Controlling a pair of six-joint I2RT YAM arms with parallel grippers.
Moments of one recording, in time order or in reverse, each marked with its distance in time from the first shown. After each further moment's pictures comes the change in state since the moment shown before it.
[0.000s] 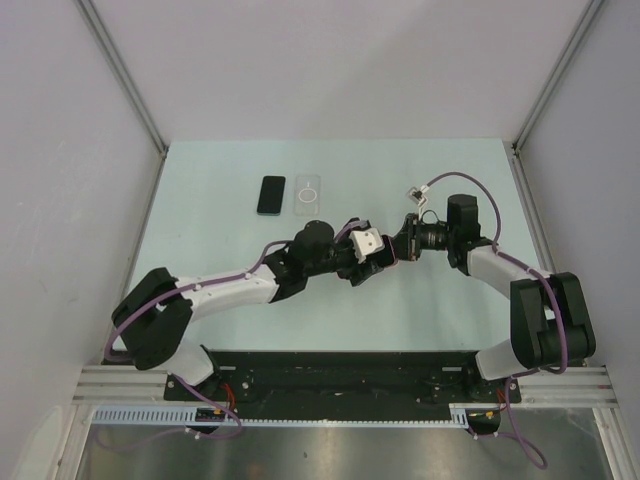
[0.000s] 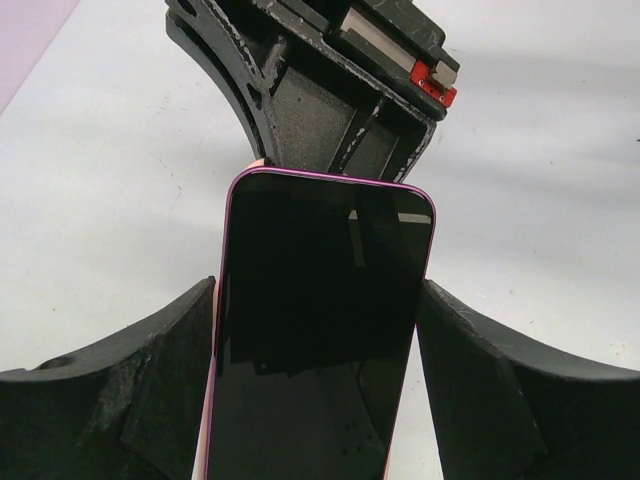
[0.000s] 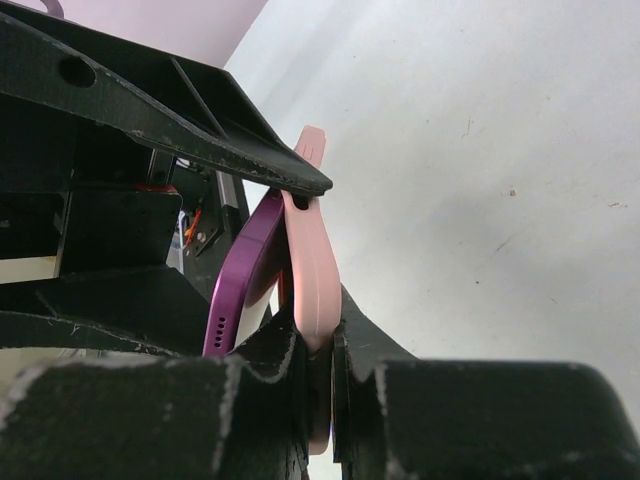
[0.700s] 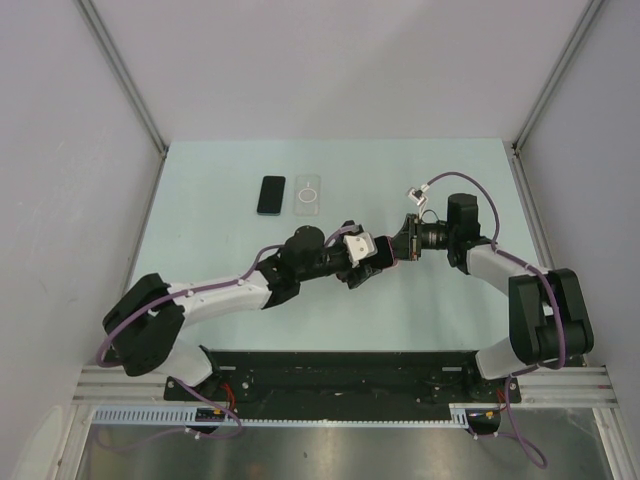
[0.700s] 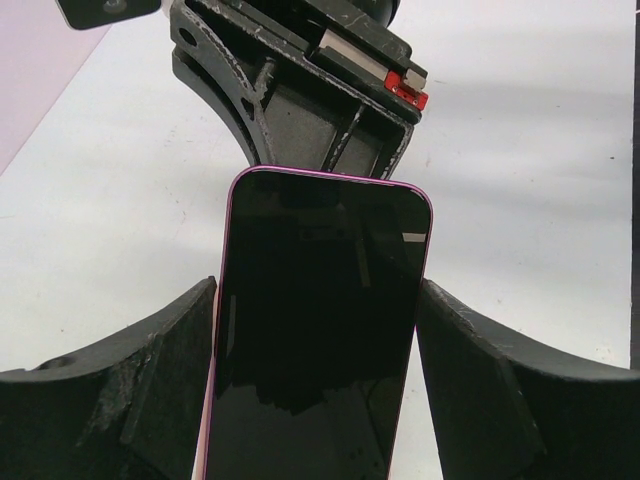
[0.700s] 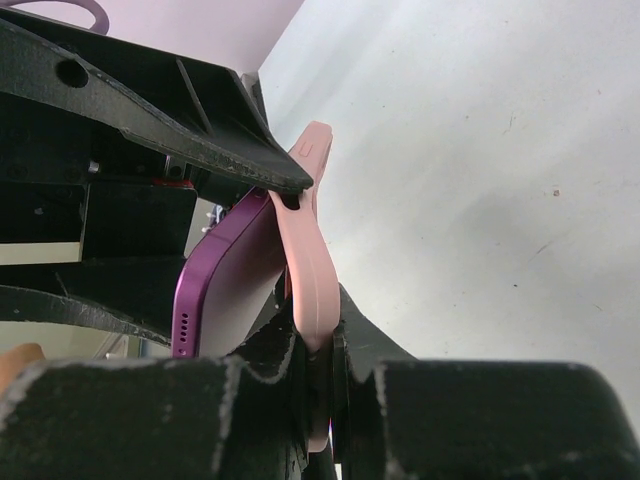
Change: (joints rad) left arm 0.002 -0.057 -0.078 0.106 0.033 0.001; right arm -0.013 0.021 0.006 0.034 -0.081 0.067
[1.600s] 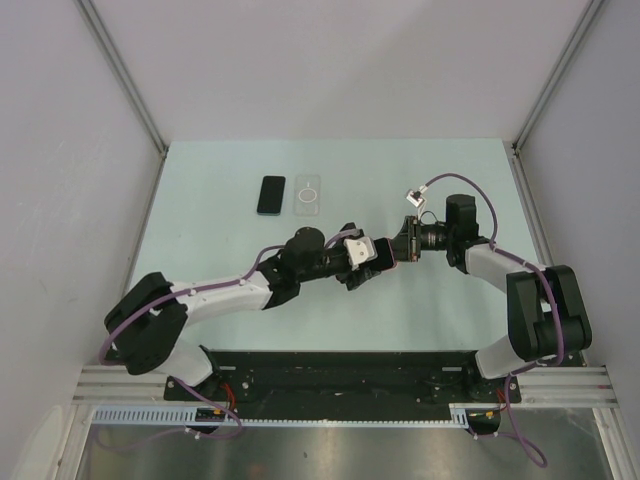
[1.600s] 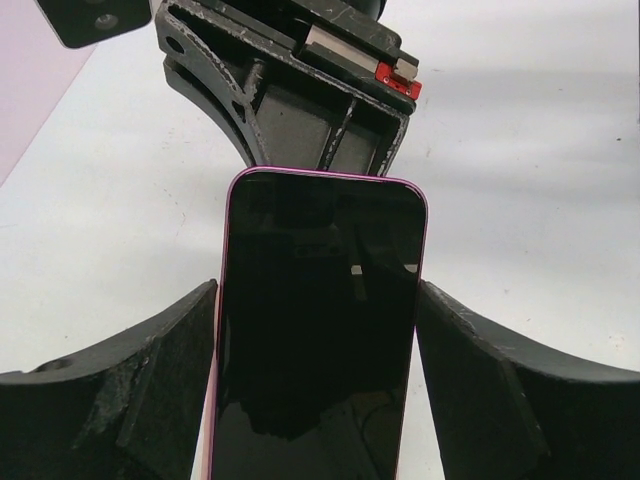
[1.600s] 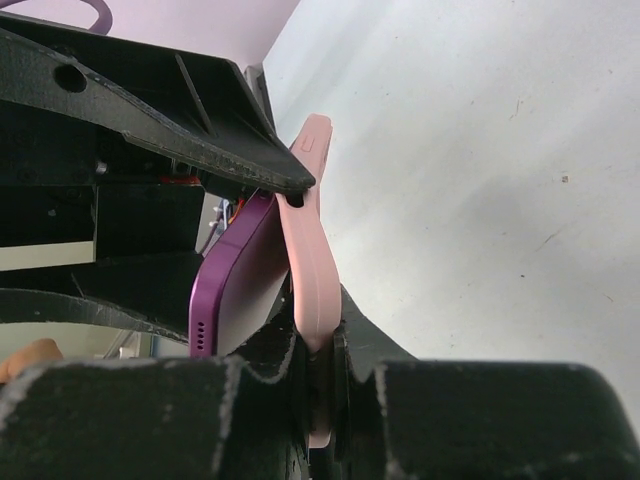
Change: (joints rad) left arm 0.005 0.008 -0.015 0.013 0.029 0.036; right arm 0.006 0.024 0.002 -0.001 -0.024 0.016
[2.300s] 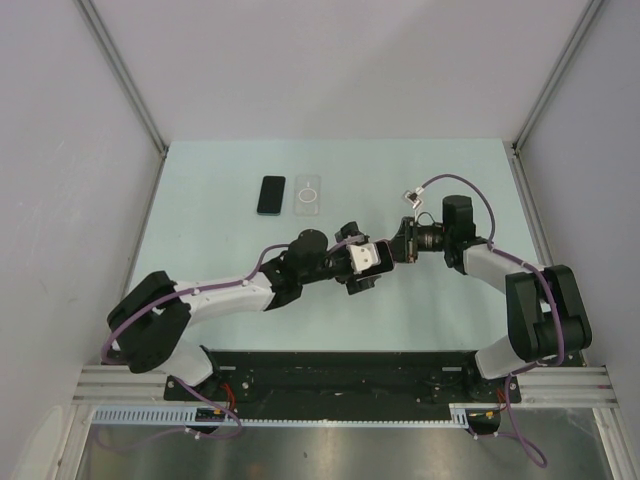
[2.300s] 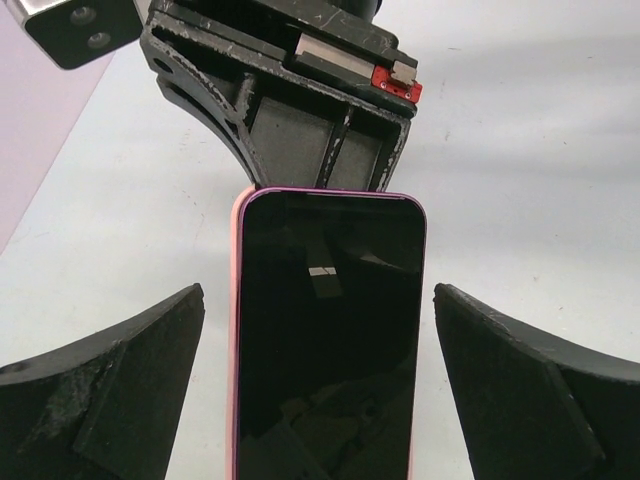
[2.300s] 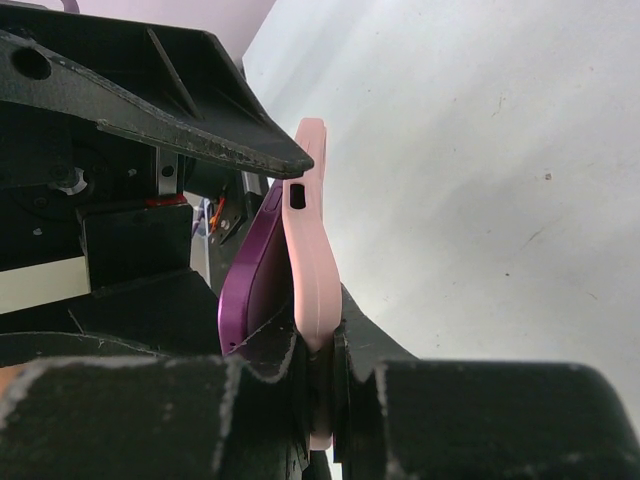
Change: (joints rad) left arm -0.027 0.020 0.000 -0.001 -0.042 0.099; right arm 0.028 -0.002 0.000 -0.020 0.051 -0.033
